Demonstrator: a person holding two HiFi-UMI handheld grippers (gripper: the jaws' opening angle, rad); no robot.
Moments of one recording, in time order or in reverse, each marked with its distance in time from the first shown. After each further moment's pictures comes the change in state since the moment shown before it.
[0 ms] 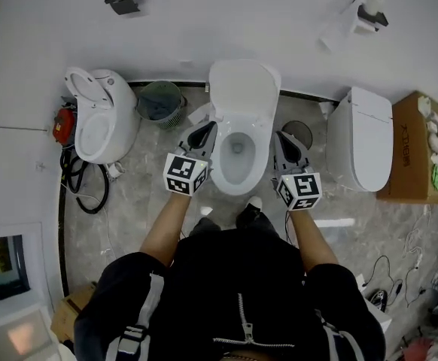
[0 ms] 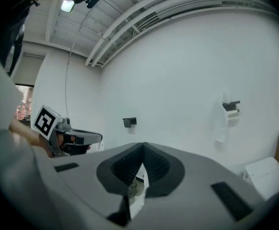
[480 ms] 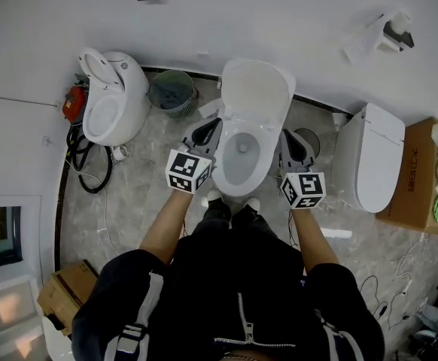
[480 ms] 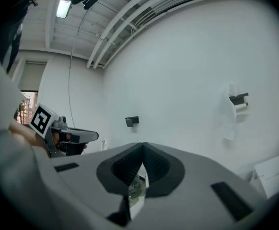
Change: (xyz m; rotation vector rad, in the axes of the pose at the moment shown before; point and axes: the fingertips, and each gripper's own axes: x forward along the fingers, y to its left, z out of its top) left arm 0.021 0.014 0.006 -0.010 0.010 0.097; right arm 0.042 -0.030 -0.004 0.029 0.020 0.086
